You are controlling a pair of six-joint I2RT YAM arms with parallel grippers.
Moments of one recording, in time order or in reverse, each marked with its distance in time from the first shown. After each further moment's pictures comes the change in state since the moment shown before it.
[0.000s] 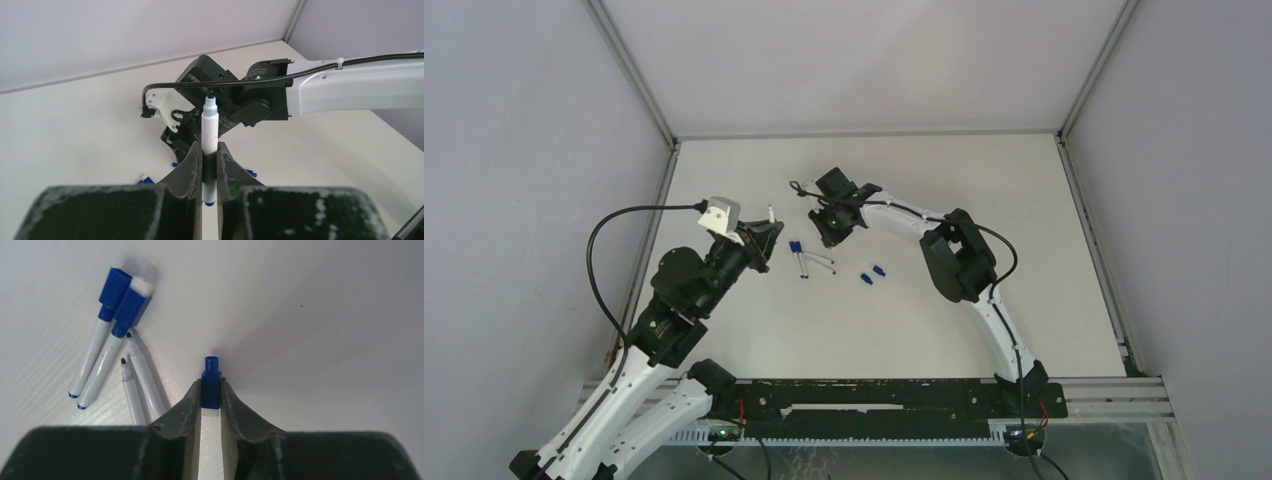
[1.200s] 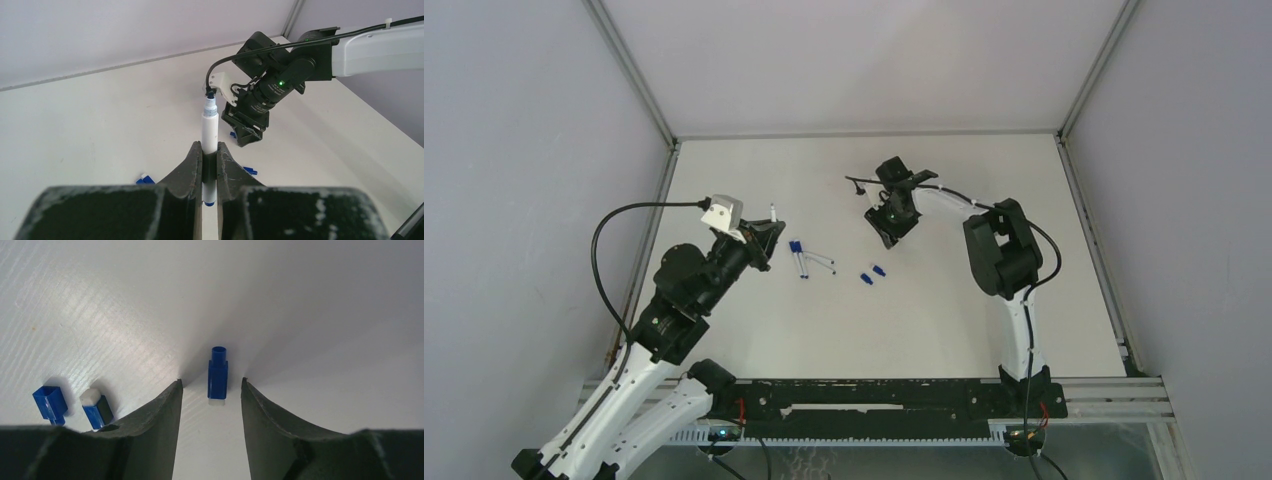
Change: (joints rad) left arm 0.019 0.022 0.000 0.003 0.029 -0.002; right arm -0.224 -0.217 -0.295 -0.153 0.056 -0.227
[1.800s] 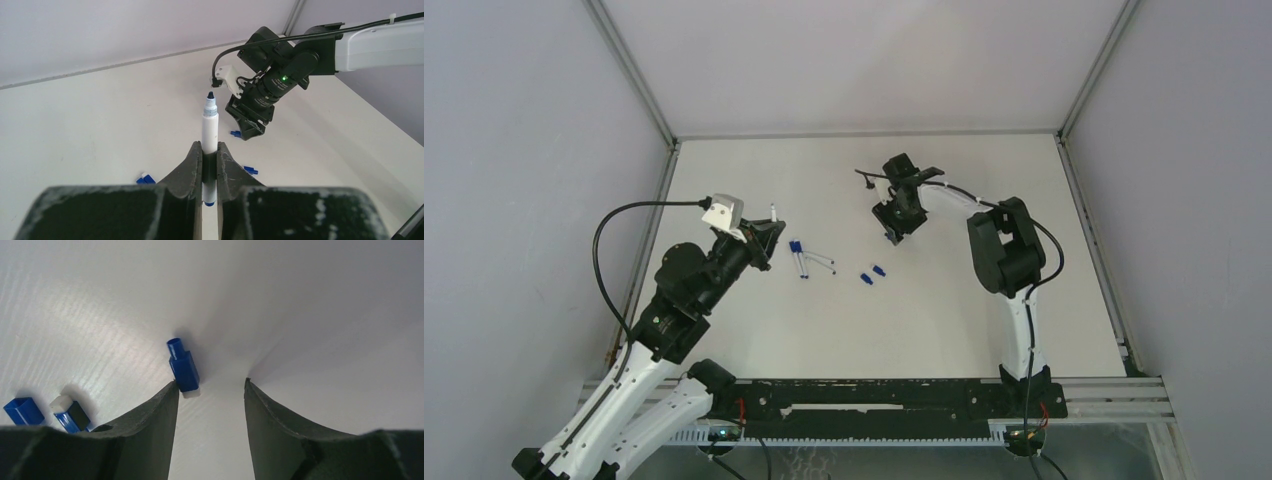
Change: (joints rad) left arm 0.003 0.003 0.000 0.000 0.000 -0.002; right arm -0.035 0.000 0.001 -0.005 0.054 0.057
